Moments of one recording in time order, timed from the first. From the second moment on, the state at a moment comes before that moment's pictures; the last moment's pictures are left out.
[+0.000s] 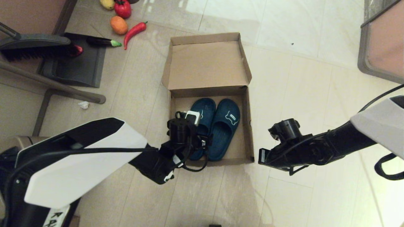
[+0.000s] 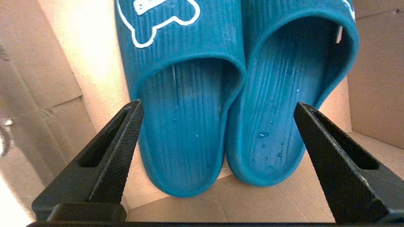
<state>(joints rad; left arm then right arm) -0.61 2.33 -1.25 -0.90 0.26 0.06 0.30 2.11 -1.12 -0.14 0.09 0.50</state>
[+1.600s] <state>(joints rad) -0.55 2.37 -1.17 -1.01 0.21 0.06 0.40 2.33 -1.44 -0.12 0.07 0.58</state>
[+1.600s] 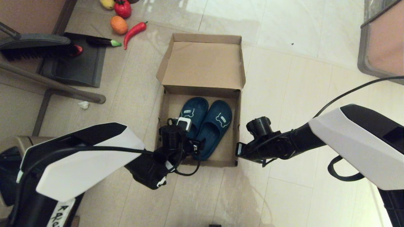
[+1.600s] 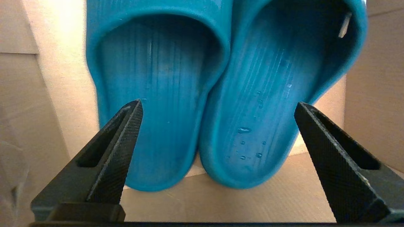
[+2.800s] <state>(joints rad) -0.55 2.66 -1.63 -1.05 0.21 0.09 0.35 2.23 -1.34 -0.08 0.03 0.57</state>
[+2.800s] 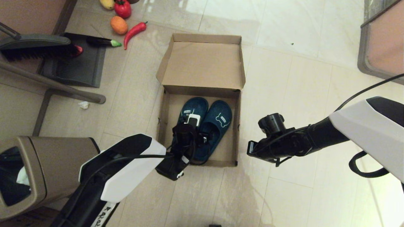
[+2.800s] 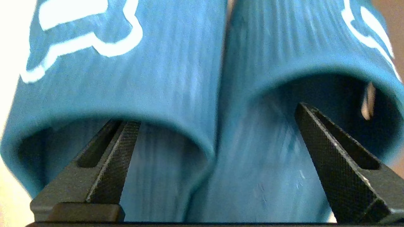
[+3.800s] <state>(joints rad) -0.51 2.80 -1.90 -1.05 0.25 0.11 0.35 2.21 -1.33 -0.08 0.01 0.55</state>
